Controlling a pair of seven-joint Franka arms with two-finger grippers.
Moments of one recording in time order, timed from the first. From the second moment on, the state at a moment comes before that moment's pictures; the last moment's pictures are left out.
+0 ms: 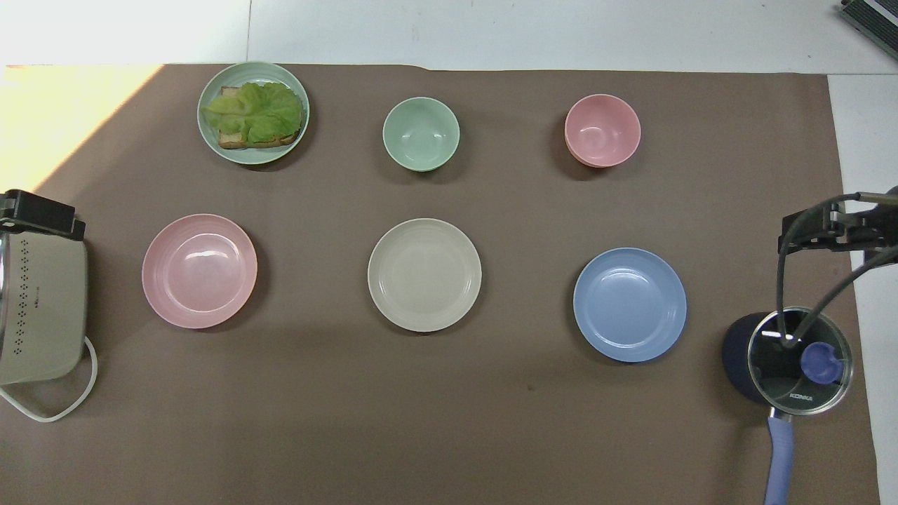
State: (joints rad) left arm 0.05 0.03 -0.04 -1.55 -0.04 1.53 0.09; right arm -0.10 -0.02 0.09 -1.56 -0.04 1.48 0.18
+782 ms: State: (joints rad) left arm 0.13 0.13 -0.03 -1.98 -0.04 1.98 0.10; right arm -0.10 -0.02 0.09 -1.56 -0.04 1.48 0.18
